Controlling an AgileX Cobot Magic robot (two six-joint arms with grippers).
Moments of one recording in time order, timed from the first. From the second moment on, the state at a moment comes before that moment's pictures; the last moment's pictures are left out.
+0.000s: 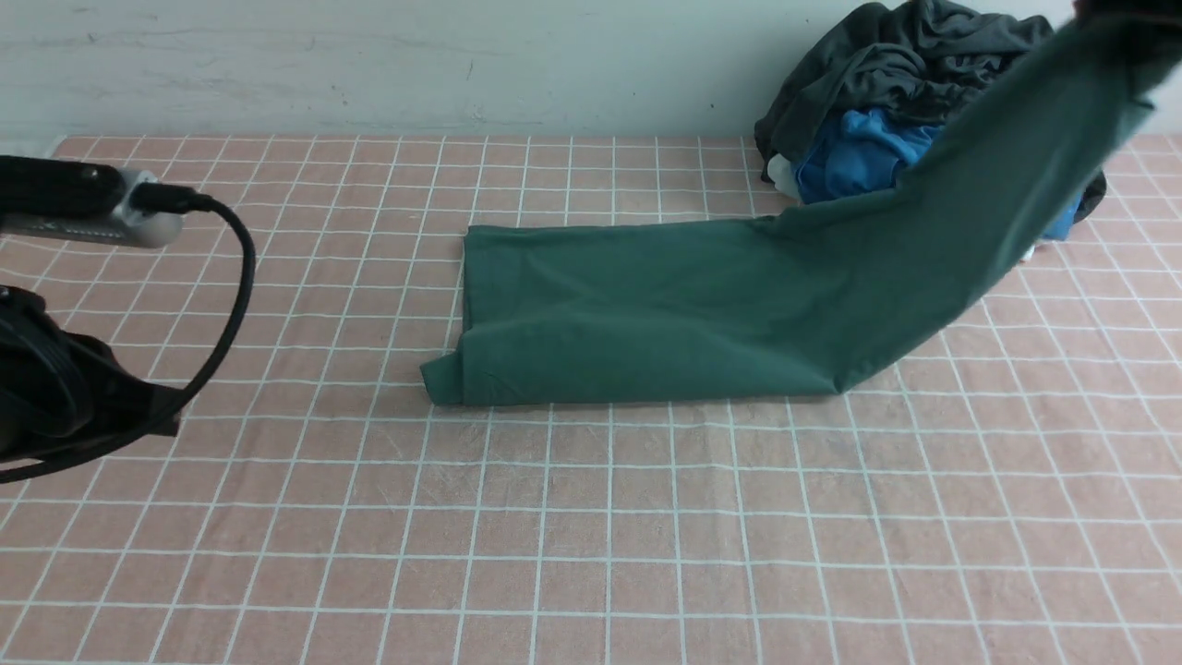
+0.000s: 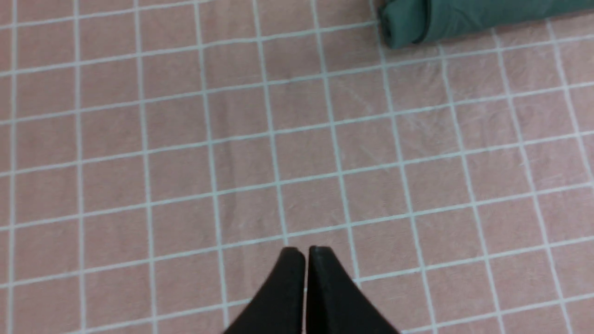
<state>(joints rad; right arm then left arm) 0.05 2.01 -2.25 0.02 1.26 -0.05 0.00 1.10 -0.89 -0.27 0.81 0.30</state>
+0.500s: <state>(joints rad) 0.52 2.34 -2.26 0.44 0.93 -0.08 -0.04 1.14 -0.89 -0.32 0.84 0.31</state>
